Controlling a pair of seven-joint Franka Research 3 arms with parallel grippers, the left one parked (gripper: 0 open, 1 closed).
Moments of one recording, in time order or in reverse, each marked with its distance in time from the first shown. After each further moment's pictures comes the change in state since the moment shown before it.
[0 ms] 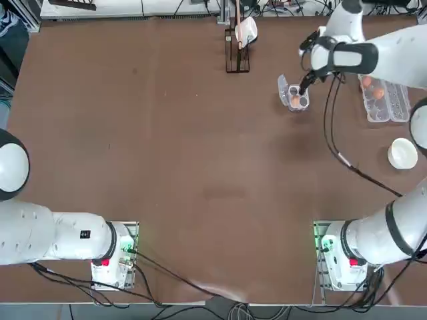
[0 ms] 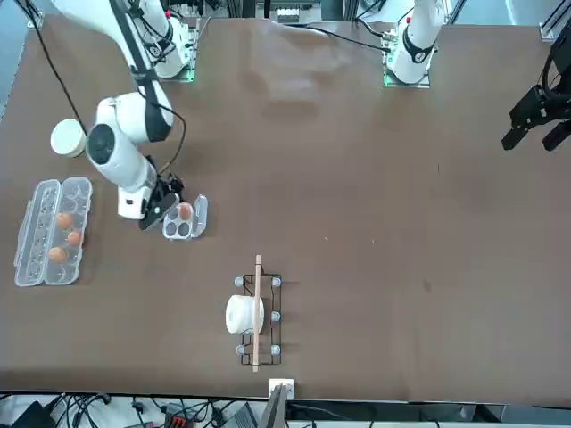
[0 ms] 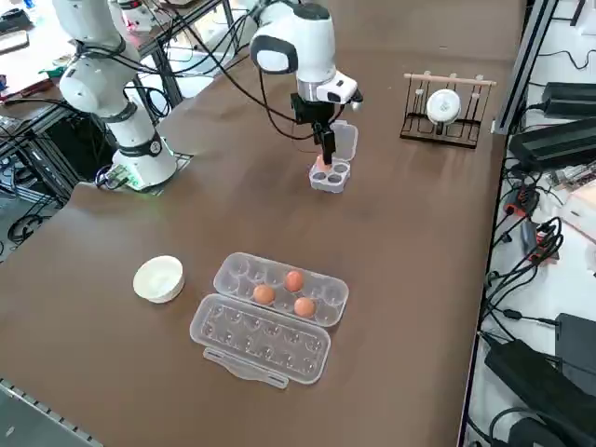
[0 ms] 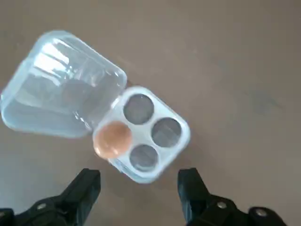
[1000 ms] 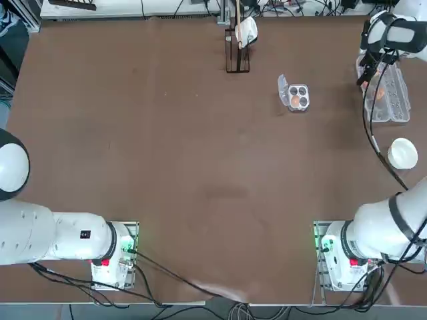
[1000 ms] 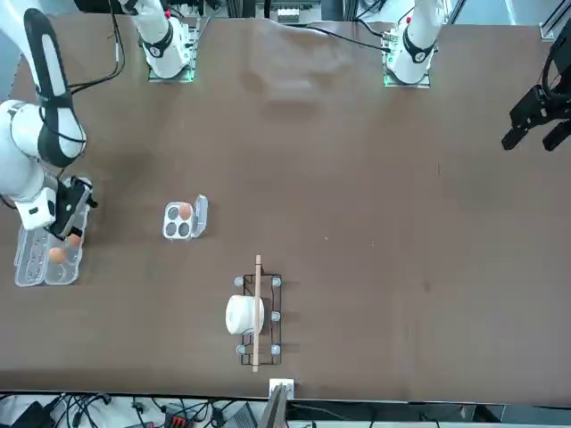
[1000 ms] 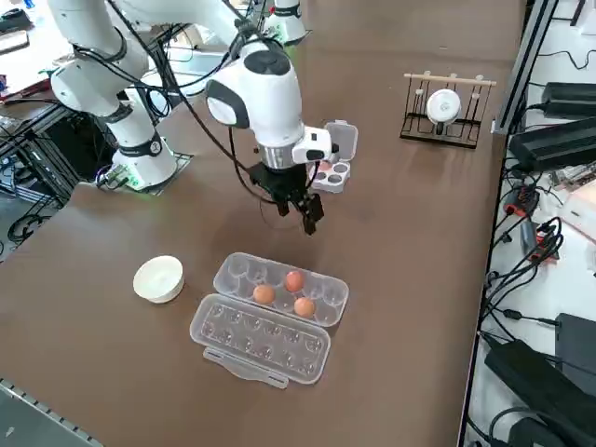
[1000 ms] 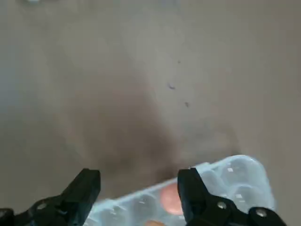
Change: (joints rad) arm -0.397 0.132 -0.008 0.173 -0.095 0.030 -0.899
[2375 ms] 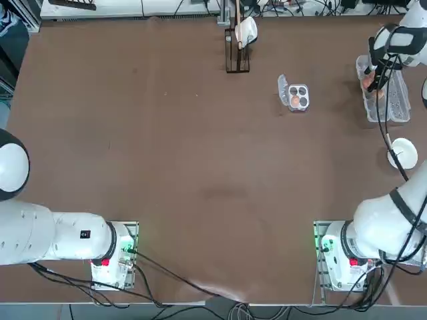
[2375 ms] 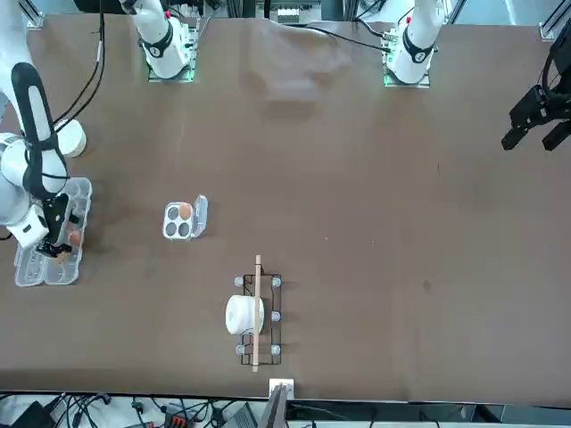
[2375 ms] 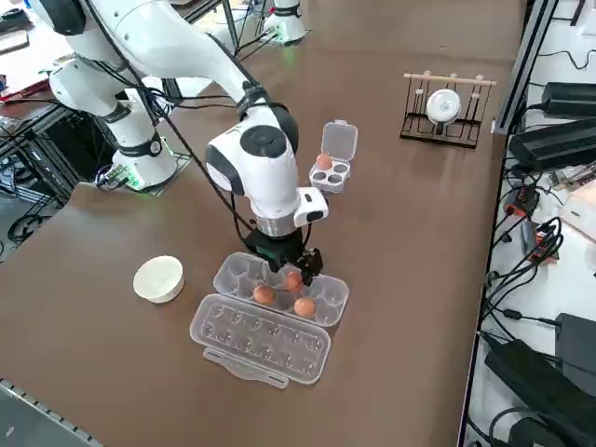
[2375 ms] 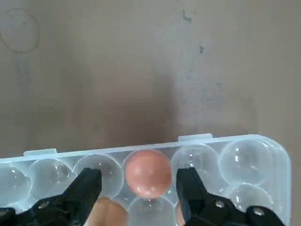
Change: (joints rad) arm -0.111 0.219 0.000 0.157 -0.002 0.015 -0.328
